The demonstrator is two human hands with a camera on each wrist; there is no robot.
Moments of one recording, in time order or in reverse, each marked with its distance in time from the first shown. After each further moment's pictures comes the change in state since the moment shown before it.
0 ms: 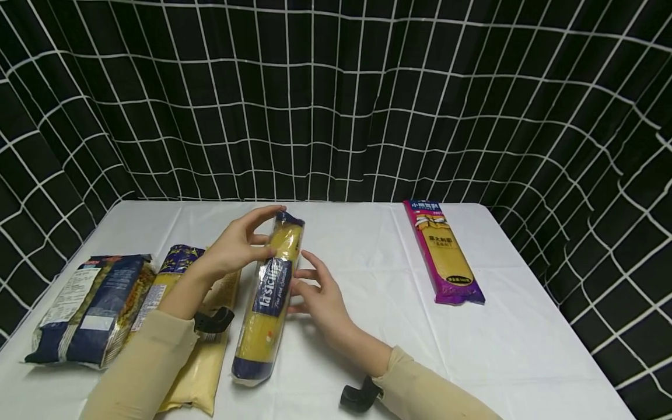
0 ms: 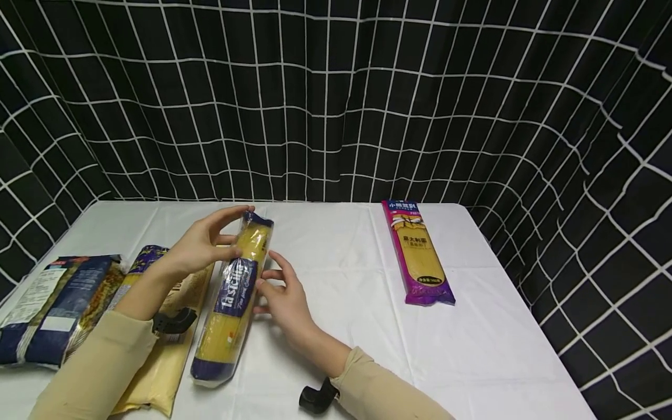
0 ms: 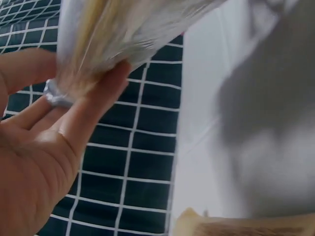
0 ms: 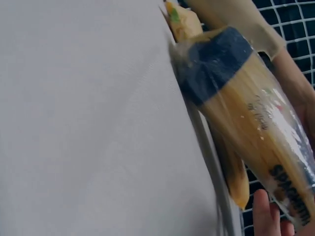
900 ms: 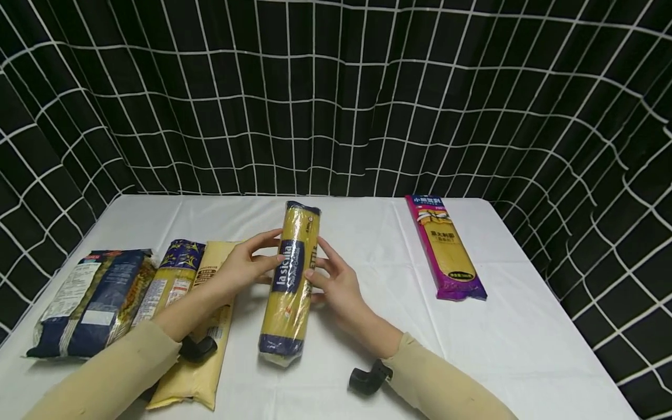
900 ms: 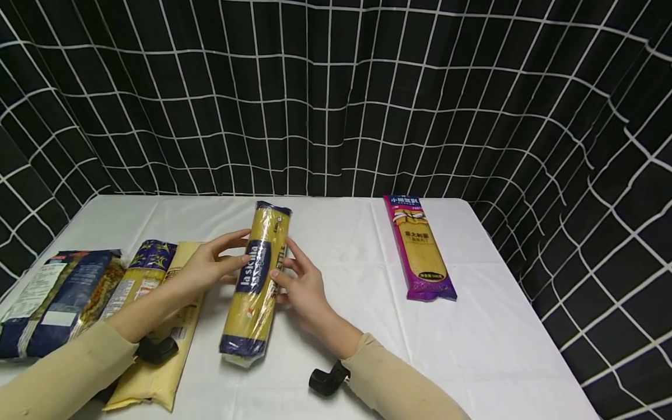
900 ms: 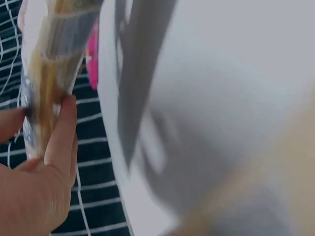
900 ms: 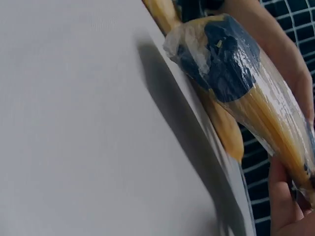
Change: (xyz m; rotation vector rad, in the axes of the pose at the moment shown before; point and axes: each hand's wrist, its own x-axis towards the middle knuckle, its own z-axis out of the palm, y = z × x) left_hand -0.023 -0.022 0.031 -0.118 0.110 -0.191; right_hand 0.015 0.002 -0.026 0.077 0.056 0.028
